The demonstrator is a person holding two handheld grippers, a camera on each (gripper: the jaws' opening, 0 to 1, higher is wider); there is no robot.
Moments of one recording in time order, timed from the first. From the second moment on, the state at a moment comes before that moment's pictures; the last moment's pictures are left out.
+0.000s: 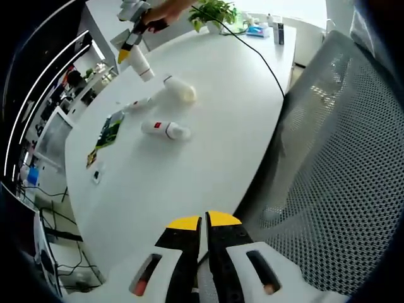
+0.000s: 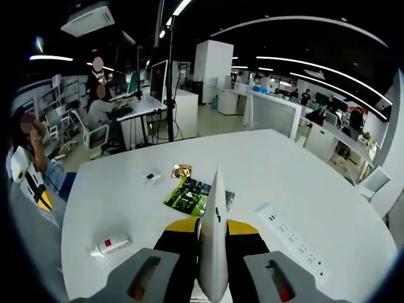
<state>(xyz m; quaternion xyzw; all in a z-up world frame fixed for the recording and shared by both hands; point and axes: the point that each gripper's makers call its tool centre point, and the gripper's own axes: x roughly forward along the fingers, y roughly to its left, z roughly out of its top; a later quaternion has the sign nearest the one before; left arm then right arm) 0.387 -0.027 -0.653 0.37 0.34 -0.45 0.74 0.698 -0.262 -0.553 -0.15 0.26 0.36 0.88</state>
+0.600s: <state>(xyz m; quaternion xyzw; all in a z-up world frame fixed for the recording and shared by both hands) 0.385 -0.025 -0.657 0.37 0.35 -0.45 0.73 0.707 -0.253 -0.576 -0.17 0.27 0.42 0.85</state>
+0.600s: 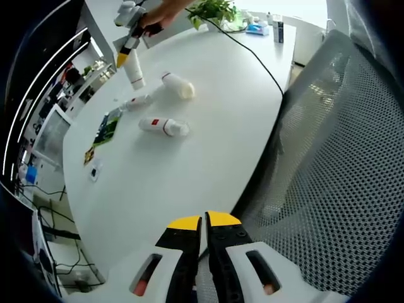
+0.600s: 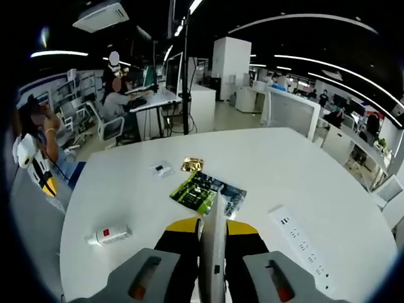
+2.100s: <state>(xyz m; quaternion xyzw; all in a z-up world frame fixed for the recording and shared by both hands) 0.385 -0.024 -0.659 0.36 0.36 -0.45 0.73 0.716 -0.249 -0.603 -0.24 0.31 0.49 0.78</state>
